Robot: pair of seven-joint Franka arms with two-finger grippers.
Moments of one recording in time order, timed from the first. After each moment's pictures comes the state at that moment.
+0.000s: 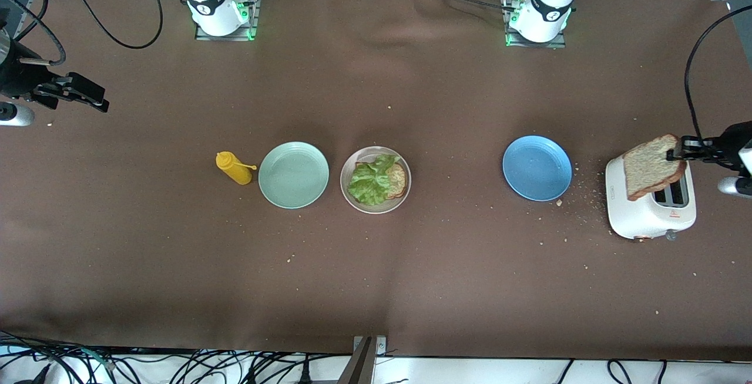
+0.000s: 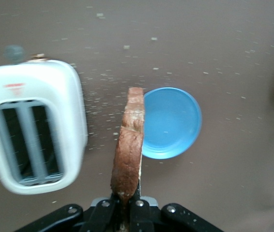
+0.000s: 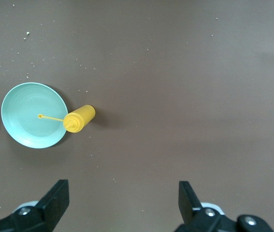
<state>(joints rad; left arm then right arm) 0.27 0.36 -0.16 -1.36 -0.10 1.45 0.29 0.02 0.03 -0.02 -1.58 -0.01 1.57 0.05</state>
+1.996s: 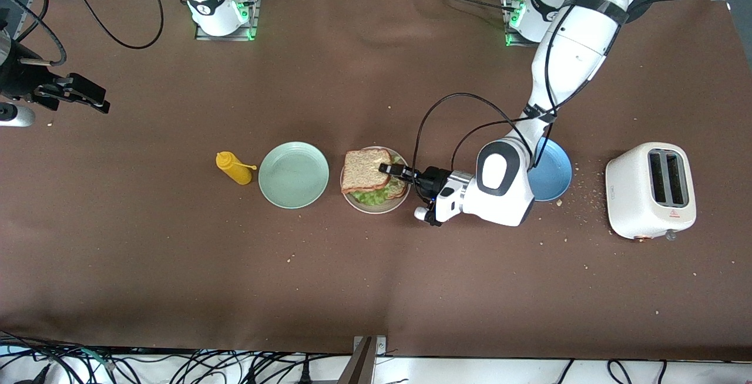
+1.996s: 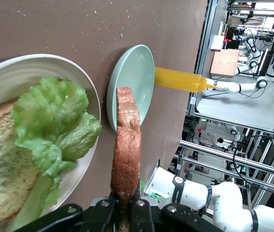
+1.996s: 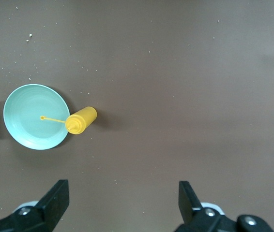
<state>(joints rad) -0.25 0.91 -0.20 -1.37 -1.14 1.87 0.42 0.02 0.03 -0.01 -1.58 0.00 1.57 0.05</state>
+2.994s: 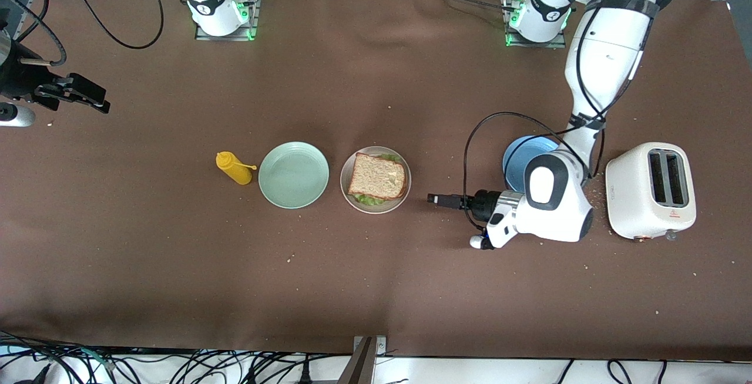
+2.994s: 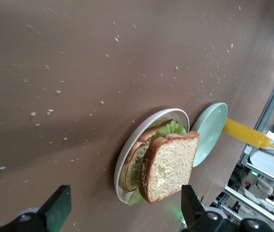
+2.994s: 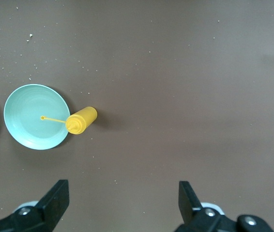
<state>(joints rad) -0.19 0.83 -0.03 -1.35 -0.87 1.87 0.07 0.02 0.03 -0.01 -1.58 0.00 1.57 0.05</state>
